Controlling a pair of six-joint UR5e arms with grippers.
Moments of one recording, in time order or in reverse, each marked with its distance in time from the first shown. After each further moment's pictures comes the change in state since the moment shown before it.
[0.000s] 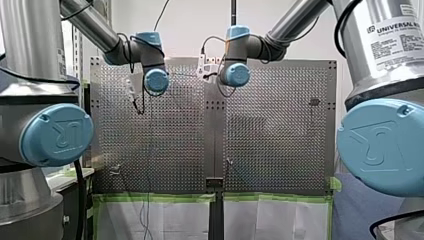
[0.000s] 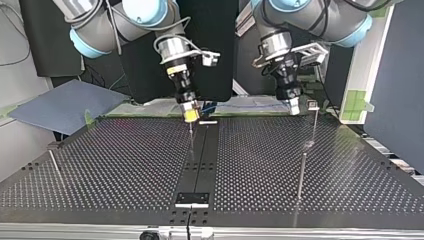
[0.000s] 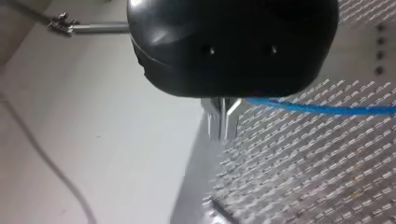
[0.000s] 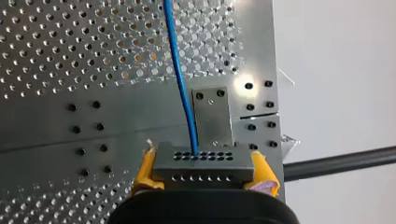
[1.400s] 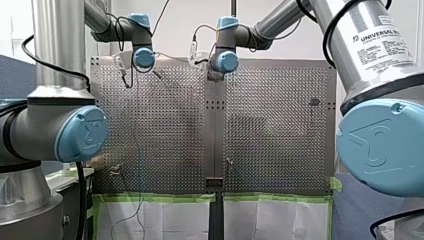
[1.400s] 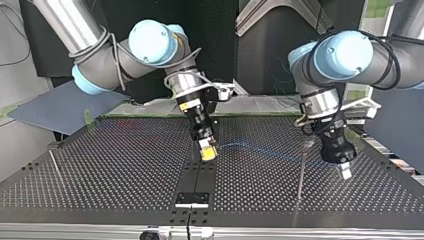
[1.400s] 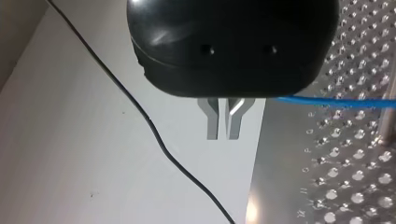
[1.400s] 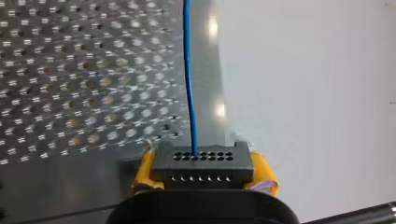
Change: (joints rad) left arm 0.291 -0.062 0.336 -0.243 0.236 -0.041; right arm 0.003 0.138 -0.364 0.150 -0.078 -0.002
